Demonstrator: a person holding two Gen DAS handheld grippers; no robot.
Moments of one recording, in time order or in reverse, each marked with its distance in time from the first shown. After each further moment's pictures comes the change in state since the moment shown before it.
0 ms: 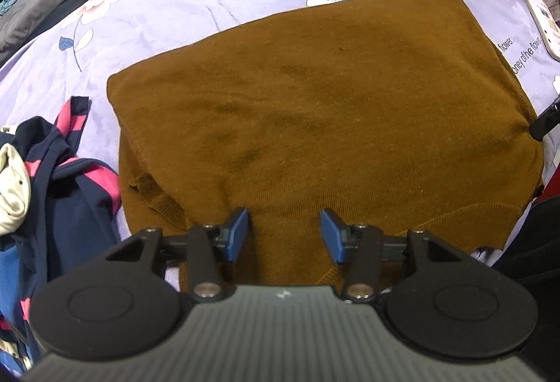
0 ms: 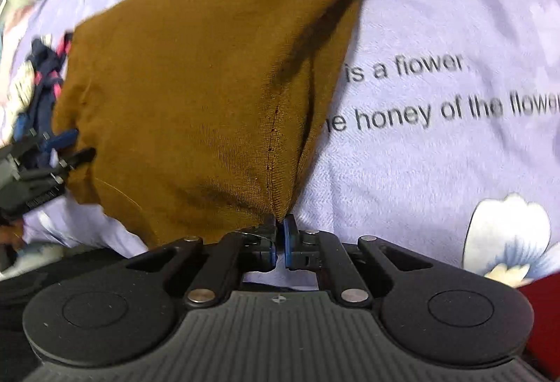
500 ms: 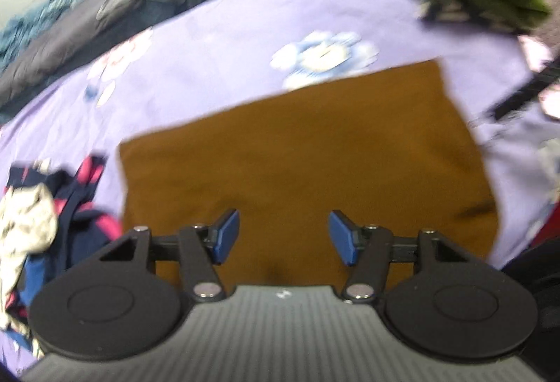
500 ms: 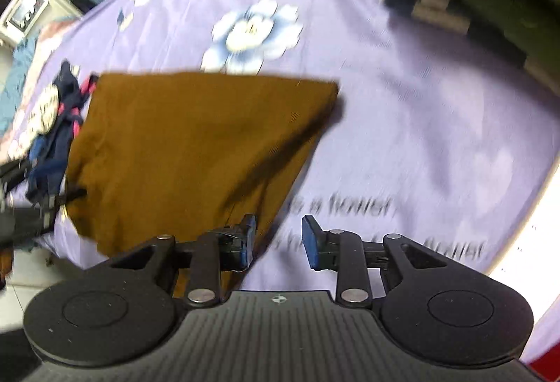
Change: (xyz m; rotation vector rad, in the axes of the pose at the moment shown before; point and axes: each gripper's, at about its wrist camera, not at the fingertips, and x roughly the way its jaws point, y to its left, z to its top) left arm -0.055 -0.097 0.054 -0.037 -0.139 0.120; right arm -0.050 -0.055 0.044 -0.137 -0.215 0.068
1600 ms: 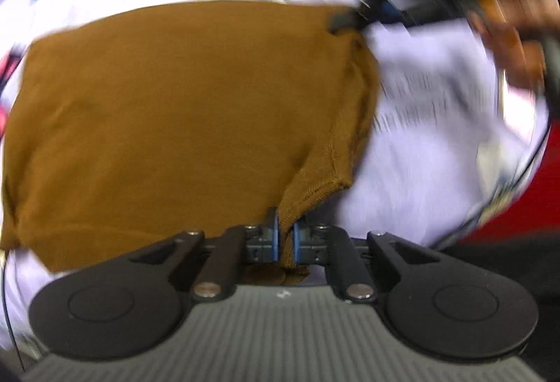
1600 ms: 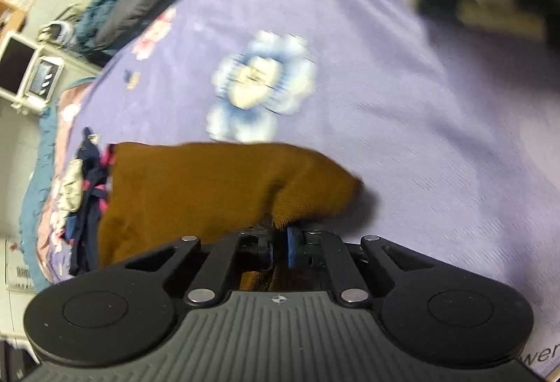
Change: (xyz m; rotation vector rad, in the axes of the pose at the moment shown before) left arm 0.030 -0.065 -0.021 -0.347 0.193 -0.177; right arm 0.039 -0.014 0.052 0.143 -0.050 0.206
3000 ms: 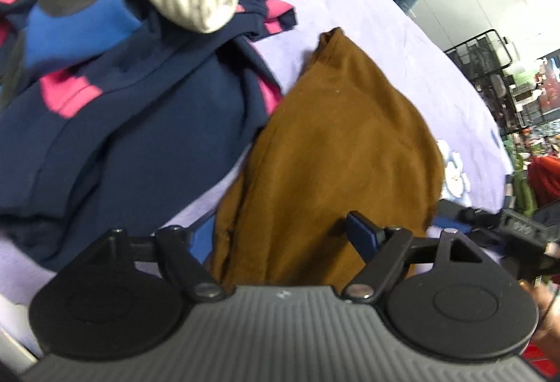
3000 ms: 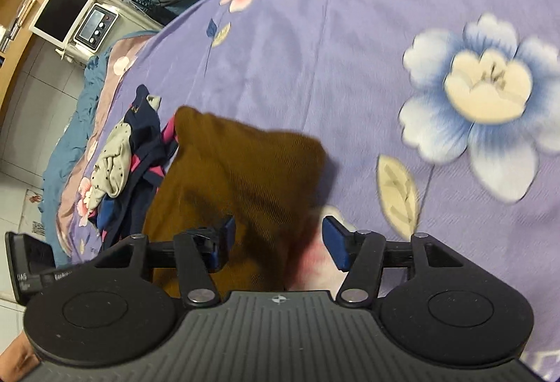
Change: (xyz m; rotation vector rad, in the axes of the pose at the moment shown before) left arm -0.029 0.301 -0.003 -0.658 -0.162 -0.163; right arm 0.124 0.124 0.005 -0.125 0.063 0.130
